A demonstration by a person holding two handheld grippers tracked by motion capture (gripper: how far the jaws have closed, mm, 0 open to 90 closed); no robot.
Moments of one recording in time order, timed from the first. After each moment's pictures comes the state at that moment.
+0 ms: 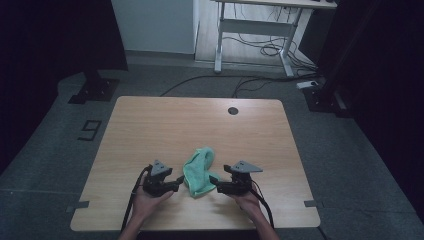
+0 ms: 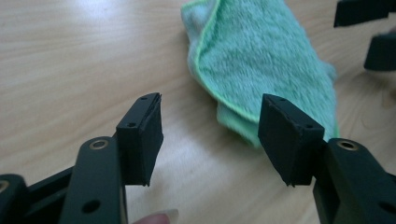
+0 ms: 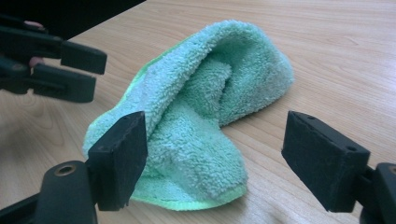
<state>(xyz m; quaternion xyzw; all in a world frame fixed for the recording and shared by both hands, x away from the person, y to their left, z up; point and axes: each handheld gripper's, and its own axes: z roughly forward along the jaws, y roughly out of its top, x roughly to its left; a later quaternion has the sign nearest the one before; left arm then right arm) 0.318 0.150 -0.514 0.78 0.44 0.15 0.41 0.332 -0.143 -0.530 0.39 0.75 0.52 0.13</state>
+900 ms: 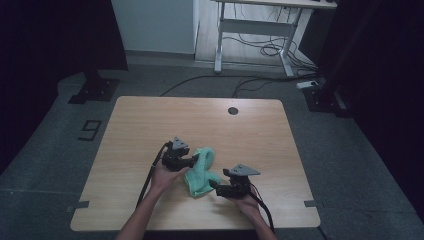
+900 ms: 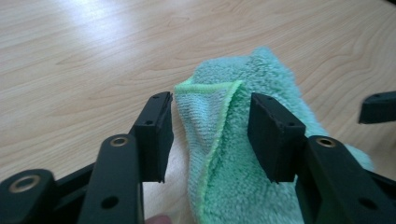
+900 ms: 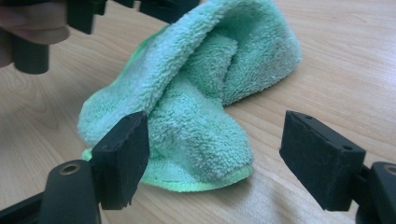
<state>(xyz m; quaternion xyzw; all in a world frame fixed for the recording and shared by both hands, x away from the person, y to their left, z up) 0.394 0.101 -0.499 0.80 0.42 0.15 0.40 0.326 -0.141 -0.540 0.39 0.76 0.50 0.13</state>
